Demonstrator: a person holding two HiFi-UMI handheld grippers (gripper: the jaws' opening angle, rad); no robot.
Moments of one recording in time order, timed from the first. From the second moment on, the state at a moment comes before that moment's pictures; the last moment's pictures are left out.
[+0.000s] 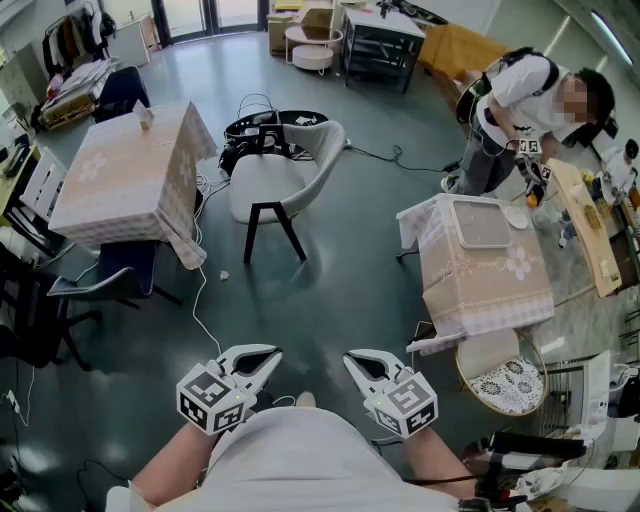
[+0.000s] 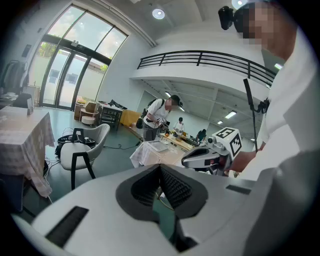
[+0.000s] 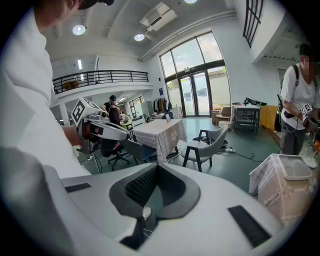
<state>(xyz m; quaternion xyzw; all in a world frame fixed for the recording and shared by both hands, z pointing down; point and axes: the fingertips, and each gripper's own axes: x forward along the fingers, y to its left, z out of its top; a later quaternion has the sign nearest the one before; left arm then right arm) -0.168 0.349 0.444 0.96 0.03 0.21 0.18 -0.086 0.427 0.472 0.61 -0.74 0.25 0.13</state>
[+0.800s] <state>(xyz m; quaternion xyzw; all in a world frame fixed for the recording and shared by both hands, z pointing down) -0.048 0.229 0.437 0.96 0.09 0.20 0.18 0.033 0.314 0.485 0.66 -0.69 0.29 0.13</state>
